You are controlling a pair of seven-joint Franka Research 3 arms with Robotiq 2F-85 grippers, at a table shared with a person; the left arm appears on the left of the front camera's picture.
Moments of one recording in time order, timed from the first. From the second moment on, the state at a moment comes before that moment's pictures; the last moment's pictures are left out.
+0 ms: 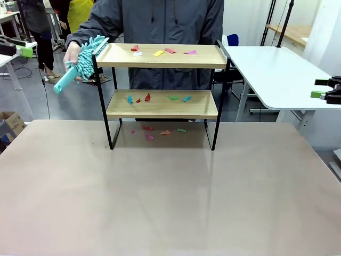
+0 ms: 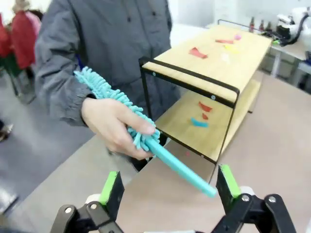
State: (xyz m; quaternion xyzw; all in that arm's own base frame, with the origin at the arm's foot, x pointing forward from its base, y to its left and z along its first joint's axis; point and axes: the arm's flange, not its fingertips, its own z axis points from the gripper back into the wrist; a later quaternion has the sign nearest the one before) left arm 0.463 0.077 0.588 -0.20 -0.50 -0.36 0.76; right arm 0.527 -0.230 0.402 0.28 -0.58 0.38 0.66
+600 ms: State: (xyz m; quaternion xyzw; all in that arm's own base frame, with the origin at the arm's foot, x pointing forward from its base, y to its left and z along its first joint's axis) left arm 0.424 -0.037 0.599 -0.07 -0.41 -0.21 0.89; right arm 0.527 -0.230 0.402 0.28 -0.58 0.38 0.66
